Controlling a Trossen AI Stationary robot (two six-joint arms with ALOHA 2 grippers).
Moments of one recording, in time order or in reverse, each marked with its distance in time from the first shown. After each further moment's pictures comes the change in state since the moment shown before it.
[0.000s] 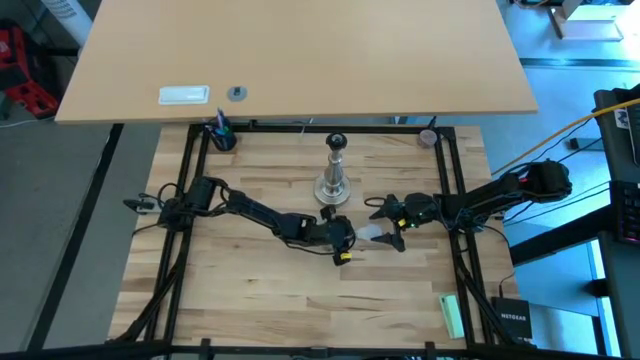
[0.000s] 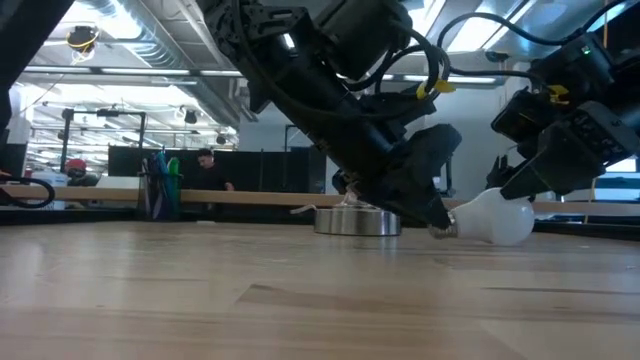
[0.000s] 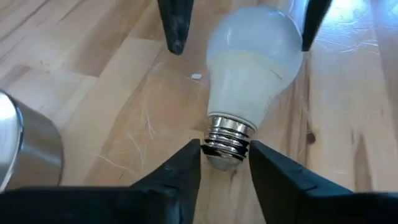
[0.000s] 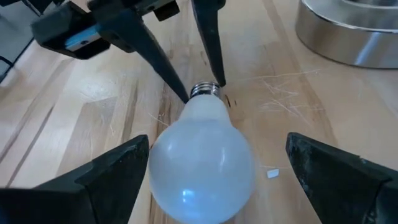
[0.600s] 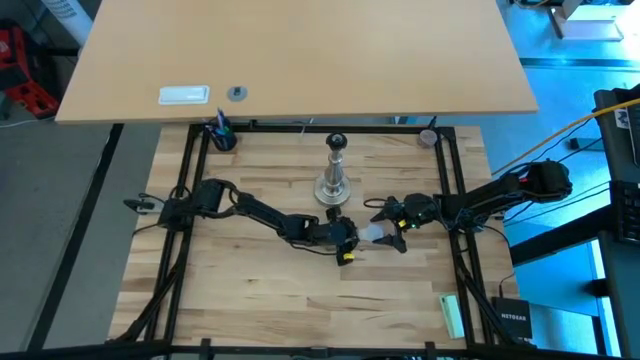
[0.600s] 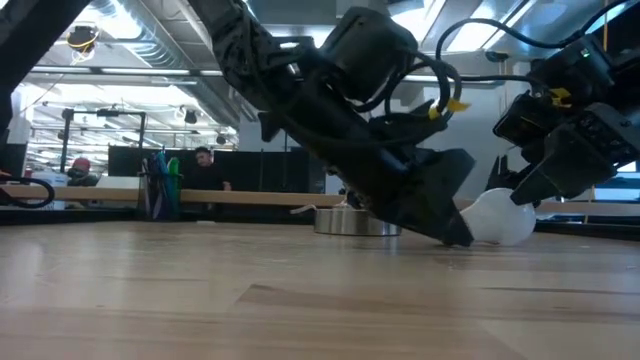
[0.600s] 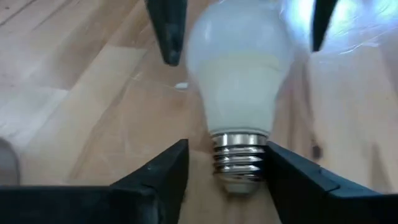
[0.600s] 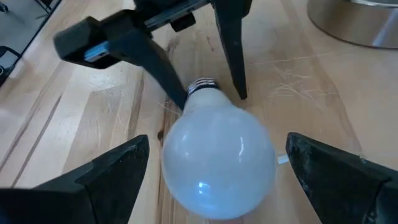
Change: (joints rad) left arm 0.021 0.078 0.010 0.136 0.042 0.062; right arm 0.000 -0.001 0.000 -0.032 -0.034 0.015
